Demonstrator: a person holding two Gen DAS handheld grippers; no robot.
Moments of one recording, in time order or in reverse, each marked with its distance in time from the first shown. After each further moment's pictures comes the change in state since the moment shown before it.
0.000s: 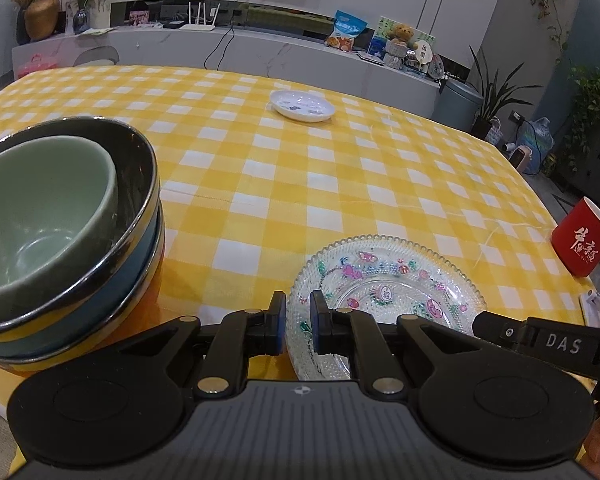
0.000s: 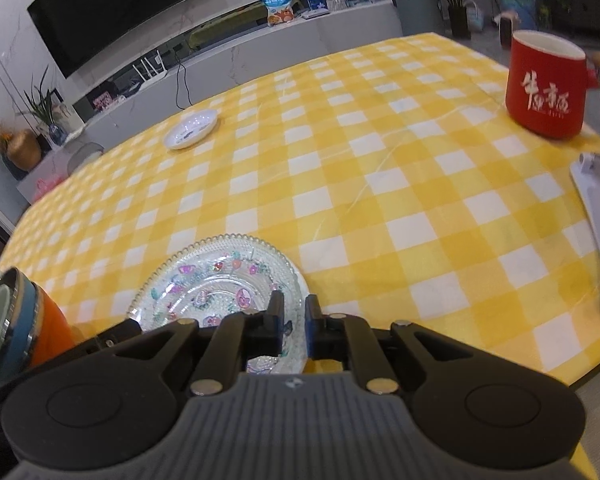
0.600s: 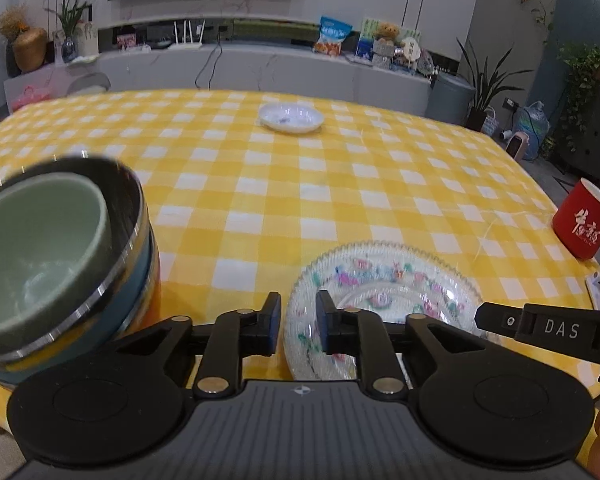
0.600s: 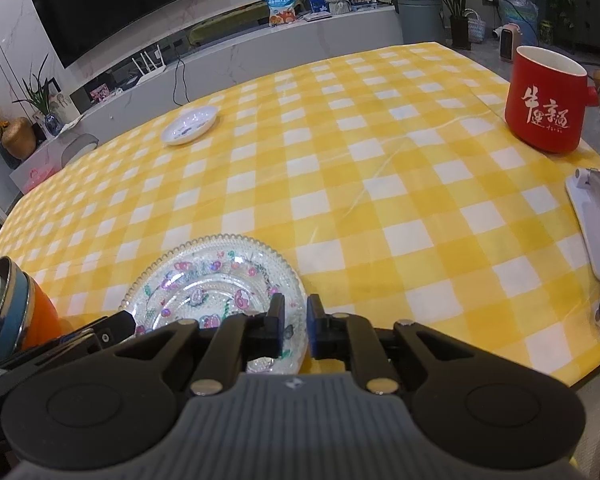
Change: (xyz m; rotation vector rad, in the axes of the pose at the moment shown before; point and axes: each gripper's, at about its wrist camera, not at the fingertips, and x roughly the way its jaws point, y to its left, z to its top) left arm -0.007 -0.010 0.006 0.088 -0.037 0.025; right arm -0.002 0.000 0.005 -0.006 -0.012 -0.002
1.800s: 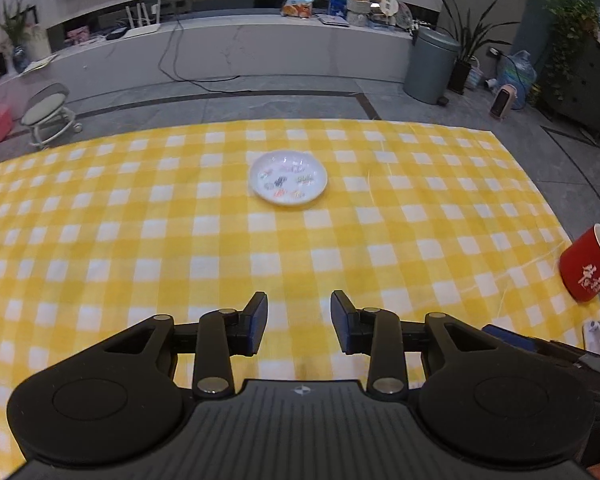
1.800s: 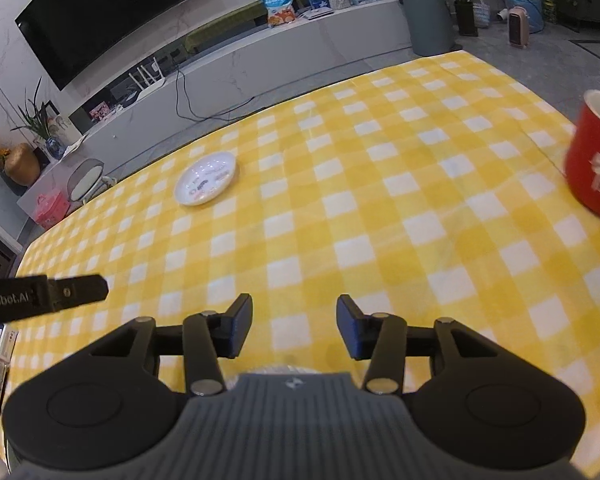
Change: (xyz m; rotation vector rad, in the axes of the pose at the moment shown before) left arm 0.051 0.019 0.153 0.136 0.204 -0.061; right arm 0.054 0.037 0.096 0.075 0.052 0.048
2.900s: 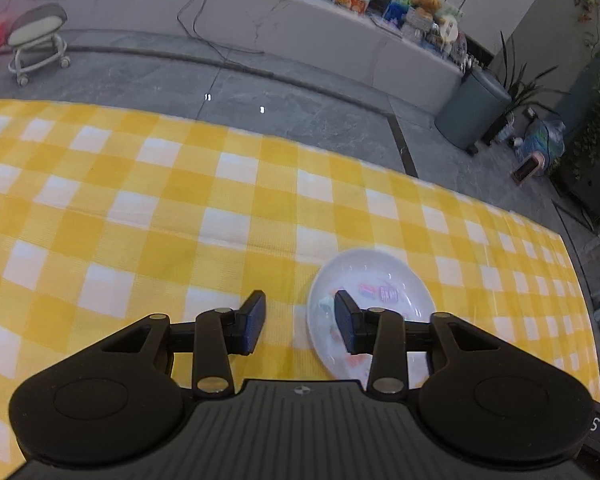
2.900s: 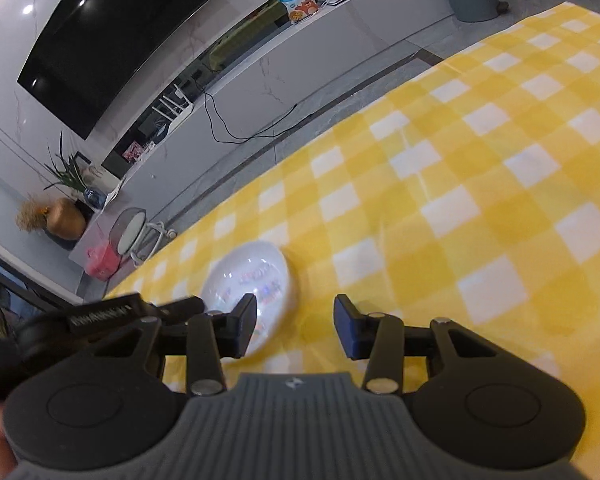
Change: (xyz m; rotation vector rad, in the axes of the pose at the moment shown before) left arm 0.169 0.102 0.091 -0.271 0.011 -0.116; right arm 0.182 0.022 0.108 0.170 -0.006 0.215
